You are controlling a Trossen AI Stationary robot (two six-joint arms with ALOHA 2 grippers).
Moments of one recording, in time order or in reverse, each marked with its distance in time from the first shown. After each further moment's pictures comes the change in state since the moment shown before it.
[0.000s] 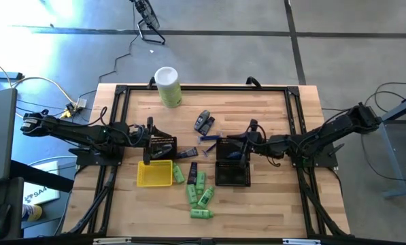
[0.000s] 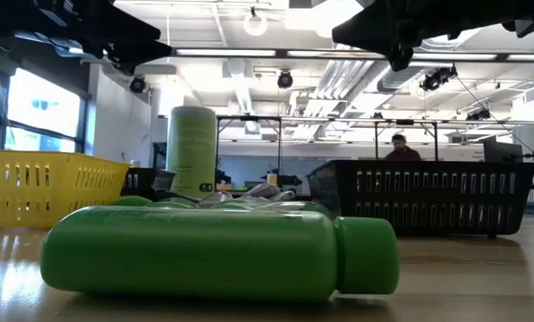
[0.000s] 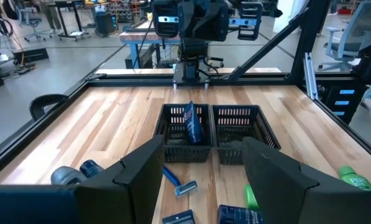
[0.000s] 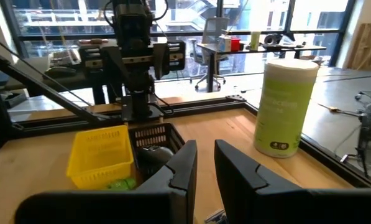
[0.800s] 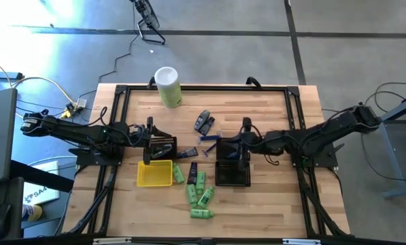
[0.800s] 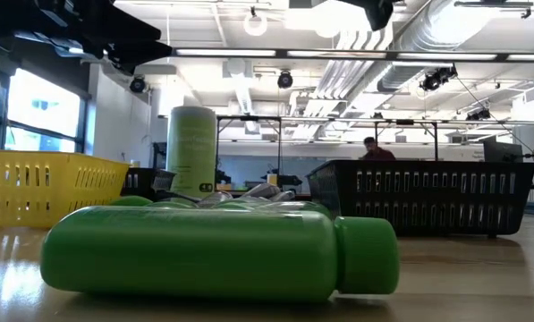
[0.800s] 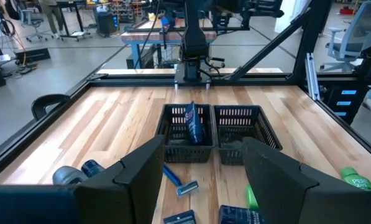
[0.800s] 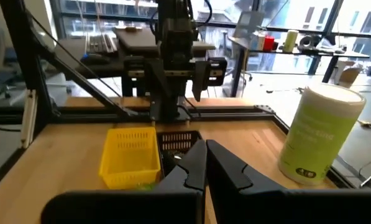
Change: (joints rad) left arm 0.000 0.000 0.000 0.001 -0.009 0.000; right arm 0.000 0.016 0.261 -0.317 -0.130 -0.064
